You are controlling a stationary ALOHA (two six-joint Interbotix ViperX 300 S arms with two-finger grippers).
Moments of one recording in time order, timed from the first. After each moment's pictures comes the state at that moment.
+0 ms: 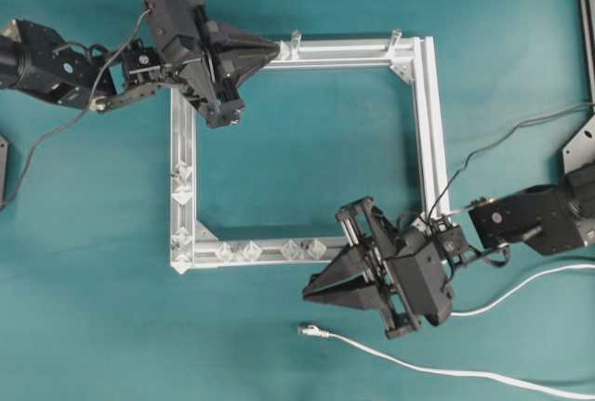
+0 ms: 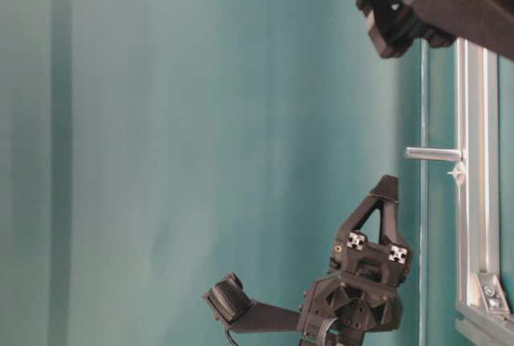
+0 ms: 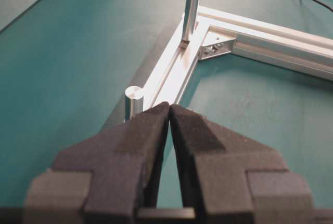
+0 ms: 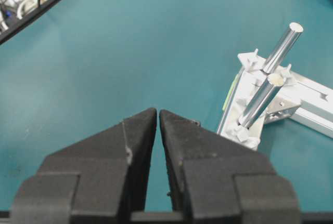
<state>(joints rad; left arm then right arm) 0.28 0.16 0.84 -0.11 -0.78 0.00 0.28 0.16 0.83 -0.11 -0.78 0.00</state>
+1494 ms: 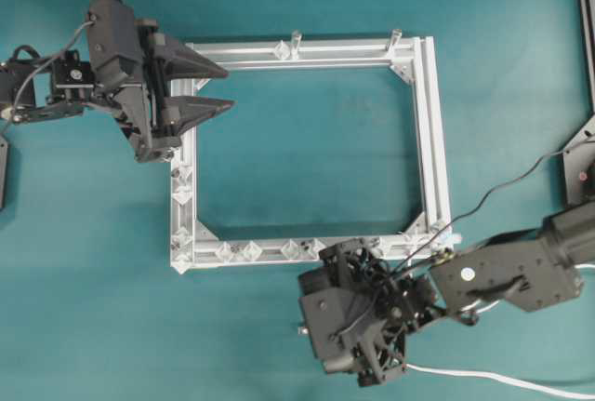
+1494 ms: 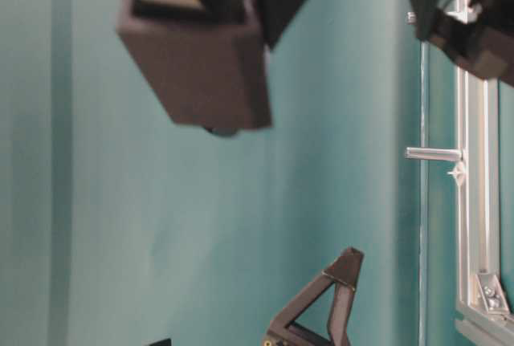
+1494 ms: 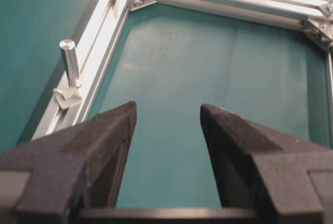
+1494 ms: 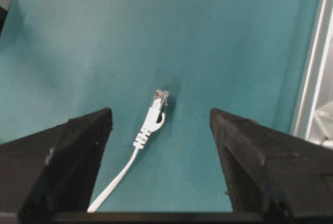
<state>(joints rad) 0.18 -0.25 0.97 -0.07 -0.35 -0.02 0.40 0.18 0.48 -0.11 0.16 0.41</state>
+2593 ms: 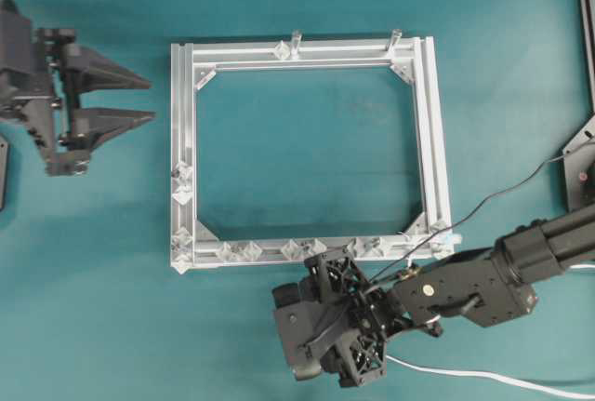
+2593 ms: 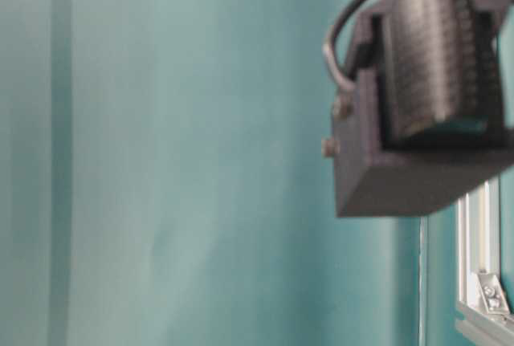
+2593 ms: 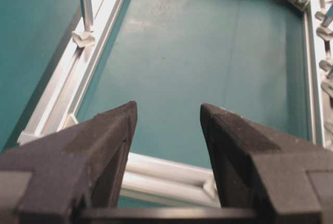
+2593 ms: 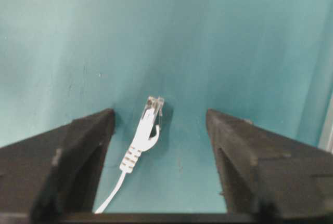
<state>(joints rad) 0.18 -0.69 1.24 -0.07 -0.21 -0.02 0.40 0.33 0.40 -0.11 0.21 0.42</state>
